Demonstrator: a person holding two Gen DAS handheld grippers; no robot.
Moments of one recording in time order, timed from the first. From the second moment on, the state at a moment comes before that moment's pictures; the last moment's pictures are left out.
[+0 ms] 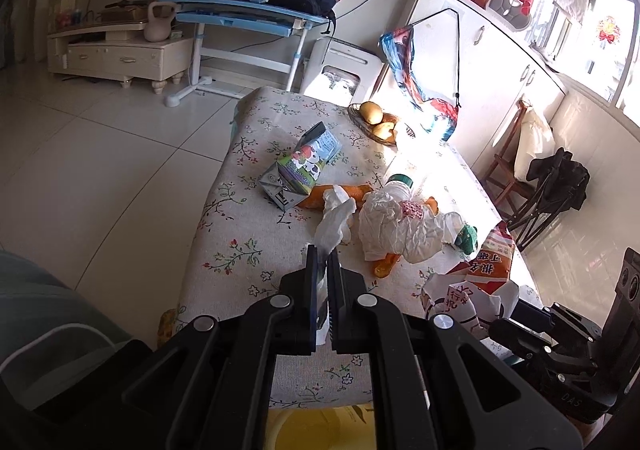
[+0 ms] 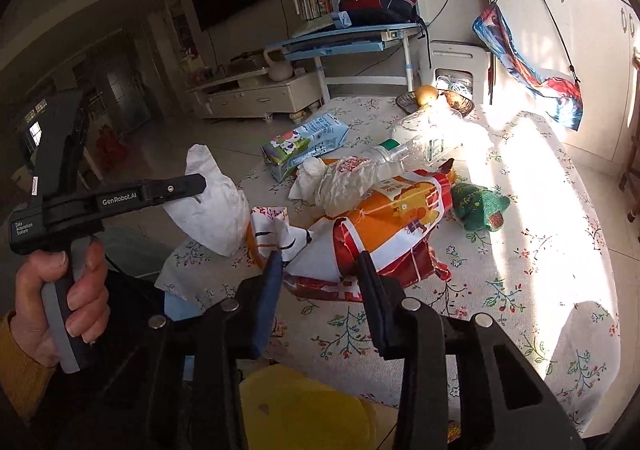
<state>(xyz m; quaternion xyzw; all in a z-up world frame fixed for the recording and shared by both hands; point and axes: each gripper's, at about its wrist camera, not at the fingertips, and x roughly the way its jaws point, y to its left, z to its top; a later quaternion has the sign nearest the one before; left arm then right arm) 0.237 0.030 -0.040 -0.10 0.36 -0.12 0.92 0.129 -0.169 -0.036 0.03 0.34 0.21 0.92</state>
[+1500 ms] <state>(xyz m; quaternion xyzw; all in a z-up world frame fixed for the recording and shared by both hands) 0.159 0.015 -0.028 -0.04 0.32 -0.15 0.94 0.104 -0.176 -0.060 0.10 0.35 0.22 0.90</state>
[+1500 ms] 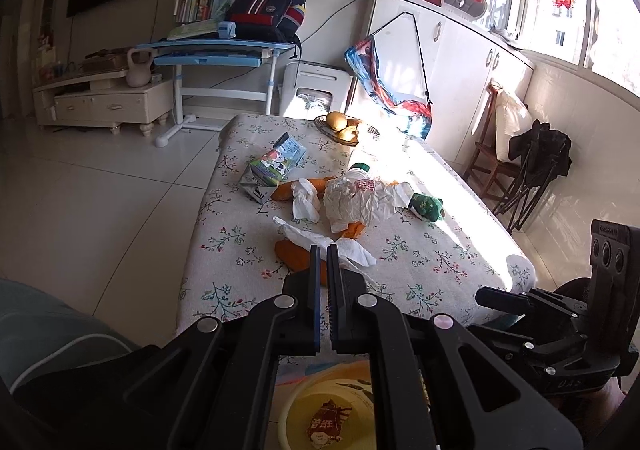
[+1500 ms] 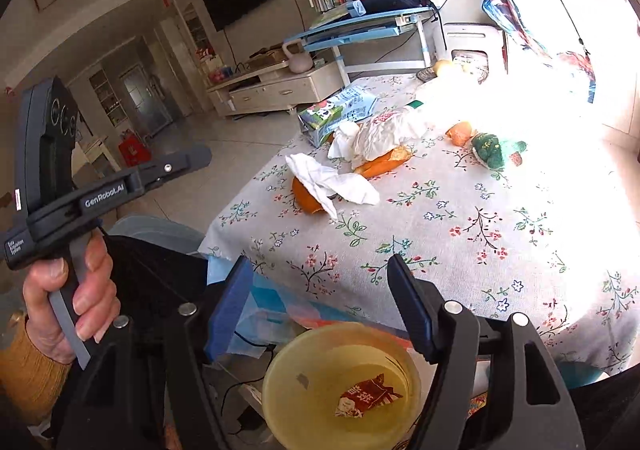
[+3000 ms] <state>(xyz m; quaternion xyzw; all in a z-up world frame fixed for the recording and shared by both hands) 0.119 -0.024 -0.099 -0.06 0.49 -0.22 0.84 0.099 -0.193 -0.050 0.16 0.32 0.21 0.91</state>
